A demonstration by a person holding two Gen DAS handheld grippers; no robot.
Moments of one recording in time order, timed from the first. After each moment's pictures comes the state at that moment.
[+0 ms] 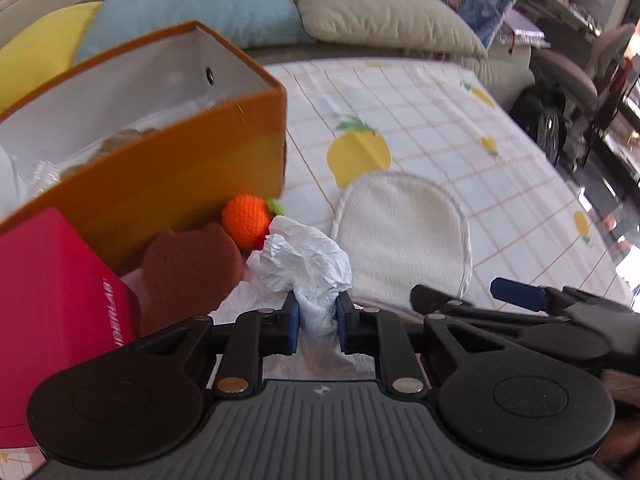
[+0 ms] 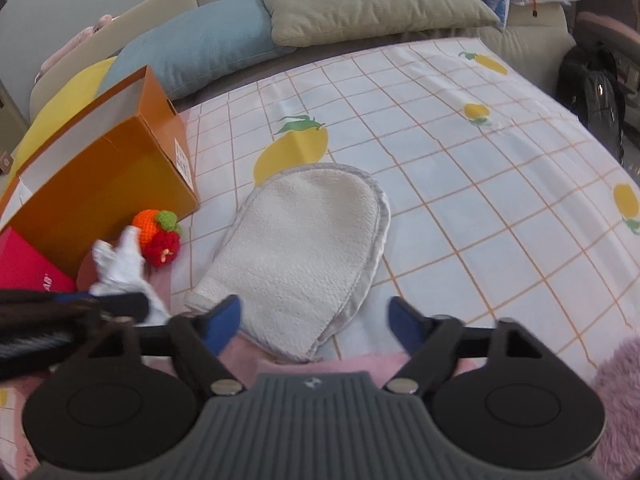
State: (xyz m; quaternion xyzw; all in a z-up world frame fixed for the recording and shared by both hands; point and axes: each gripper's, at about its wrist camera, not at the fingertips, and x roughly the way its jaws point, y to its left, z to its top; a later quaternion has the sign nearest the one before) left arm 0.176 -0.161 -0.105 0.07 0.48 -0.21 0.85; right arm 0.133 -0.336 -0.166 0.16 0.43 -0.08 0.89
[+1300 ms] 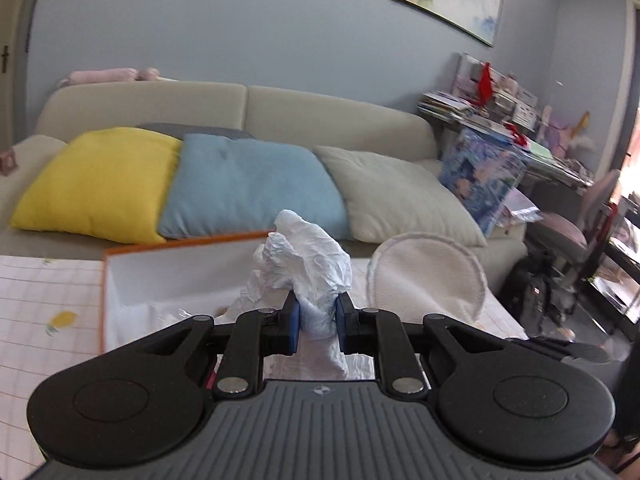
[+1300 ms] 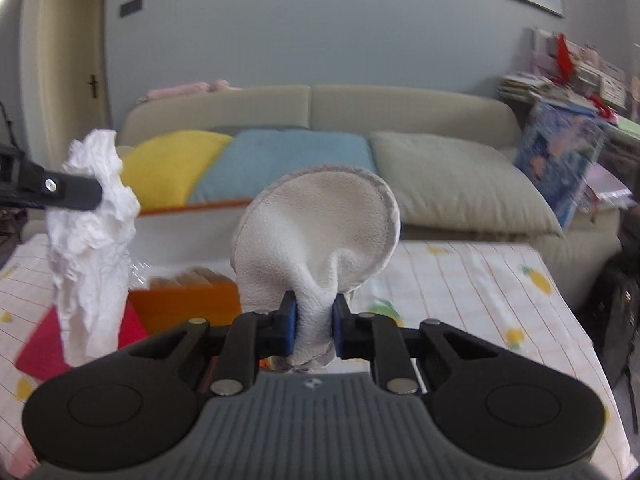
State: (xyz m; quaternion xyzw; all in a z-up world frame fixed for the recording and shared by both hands) left arm 0.161 -0.054 0.033 -0.04 0.28 -0.18 0.94; right arm 0.132 -0.279 -0.040 0.02 0.26 0.03 0.97
